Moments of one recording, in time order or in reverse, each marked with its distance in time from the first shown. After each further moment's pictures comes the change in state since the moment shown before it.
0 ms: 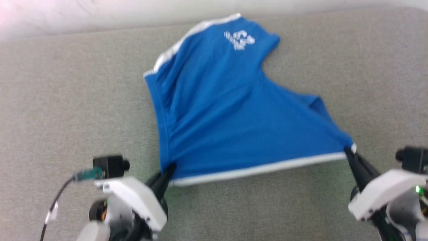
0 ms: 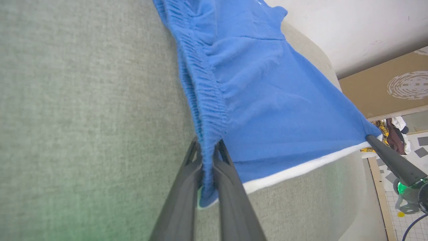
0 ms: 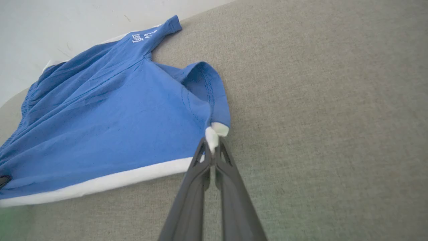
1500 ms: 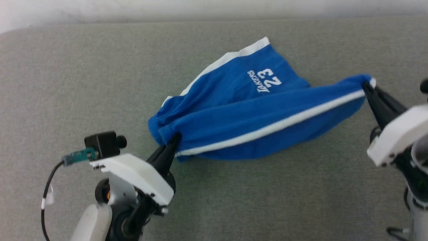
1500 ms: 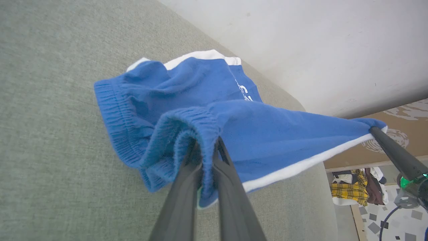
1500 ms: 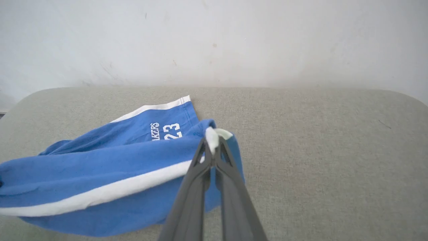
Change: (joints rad) left arm -0.035 -0.063 0.020 -0.155 -0.054 0.123 0.011; right arm -0.230 -0.057 0.005 -0.196 -0.085 0.000 0.254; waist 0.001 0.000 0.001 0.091
